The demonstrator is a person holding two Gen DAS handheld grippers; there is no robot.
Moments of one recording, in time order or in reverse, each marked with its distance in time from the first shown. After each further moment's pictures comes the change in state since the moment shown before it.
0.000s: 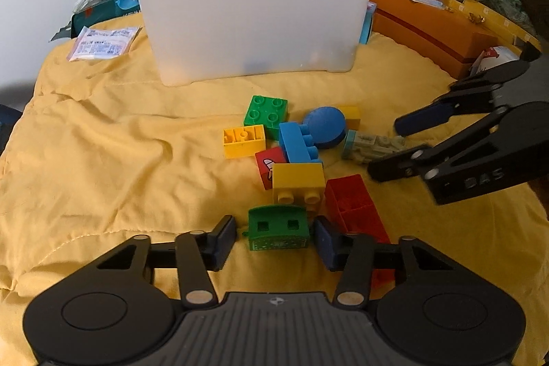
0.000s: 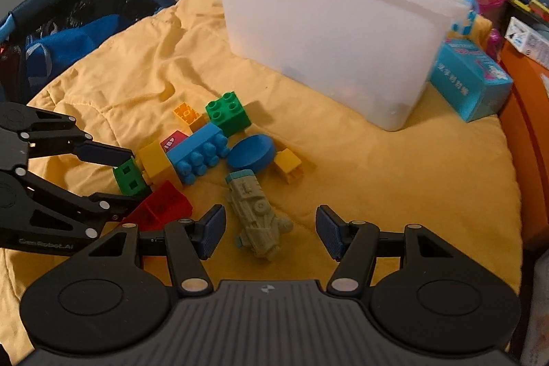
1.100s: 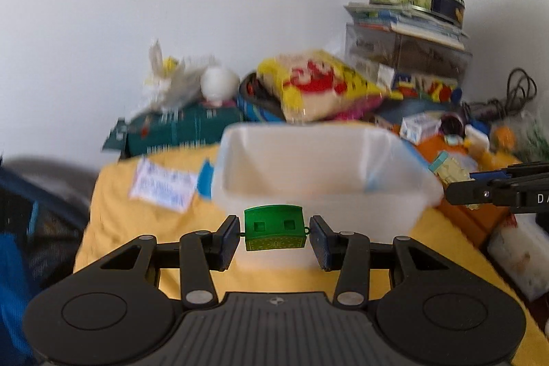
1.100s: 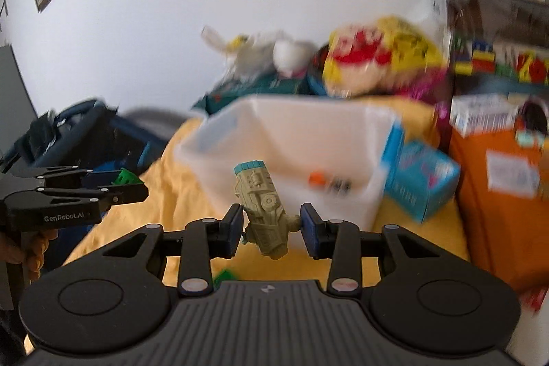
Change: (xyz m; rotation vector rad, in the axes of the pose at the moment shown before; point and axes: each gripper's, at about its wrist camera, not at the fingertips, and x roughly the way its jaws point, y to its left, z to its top) left arm -0.069 0.065 0.147 -0.087 -0.311 0.077; right arm -0.095 -0.057 0.089 0.248 -0.332 0.016
